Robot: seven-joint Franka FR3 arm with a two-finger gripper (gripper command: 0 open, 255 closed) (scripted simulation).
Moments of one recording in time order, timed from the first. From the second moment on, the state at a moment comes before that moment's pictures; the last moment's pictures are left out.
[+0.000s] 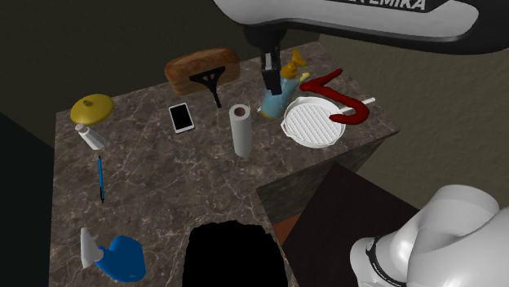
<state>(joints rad) -0.01 -0.21 -0.03 -1.86 -0.19 1.50 -0.64</state>
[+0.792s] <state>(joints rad) -0.04 -0.31 -0.07 -2.08 -0.22 1.63 -0.67</state>
